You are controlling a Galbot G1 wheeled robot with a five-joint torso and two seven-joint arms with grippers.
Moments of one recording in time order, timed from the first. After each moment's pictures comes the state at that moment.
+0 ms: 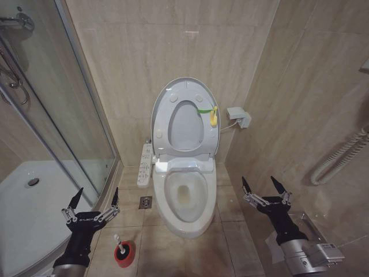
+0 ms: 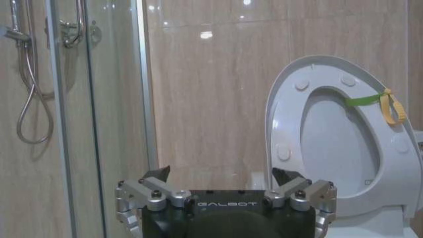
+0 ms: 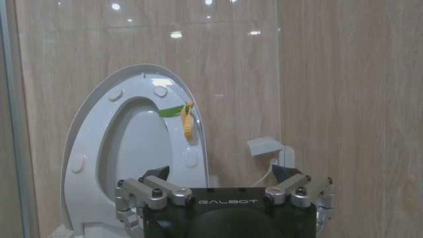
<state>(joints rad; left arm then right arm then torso) 1.88 -1.35 -0.65 -2.48 -0.15 -0.06 -0.13 -1.76 1.41 0.75 2.42 0.32 -0.02 -0.04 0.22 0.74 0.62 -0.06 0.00</state>
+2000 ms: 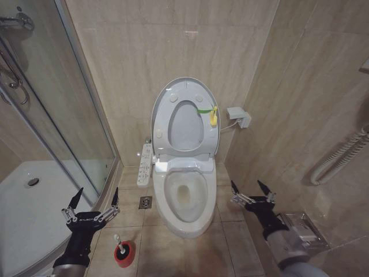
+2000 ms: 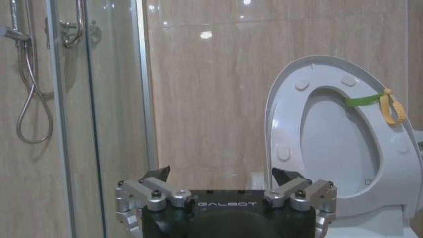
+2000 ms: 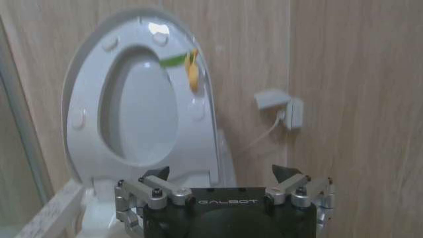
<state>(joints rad) 1.88 -1.35 -0.65 -2.48 -0.15 -0.06 -0.13 -1.64 1.45 0.65 2.40 0.25 -0.34 0.00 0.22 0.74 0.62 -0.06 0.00</state>
